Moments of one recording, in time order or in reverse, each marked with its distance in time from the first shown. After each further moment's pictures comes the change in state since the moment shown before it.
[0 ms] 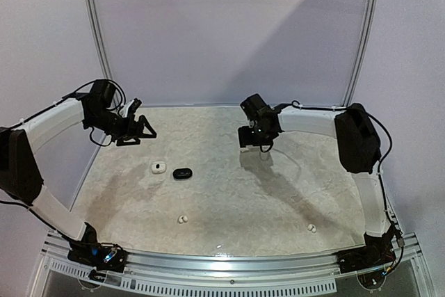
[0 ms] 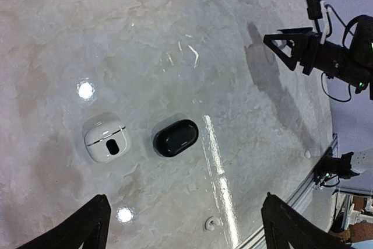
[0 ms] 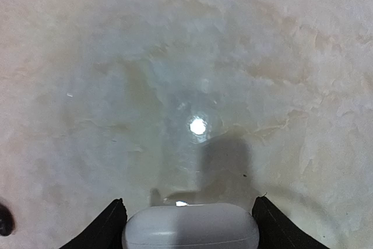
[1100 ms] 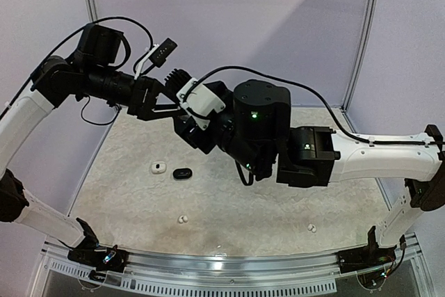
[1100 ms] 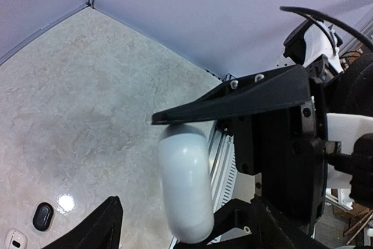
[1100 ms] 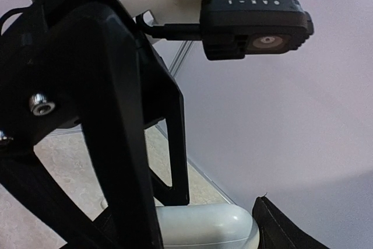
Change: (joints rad) left arm -0.599 -0.172 0.473 -0.127 0.079 0.021; right arm 0.694 -0.598 -0.239 0.631 0.471 -0.920
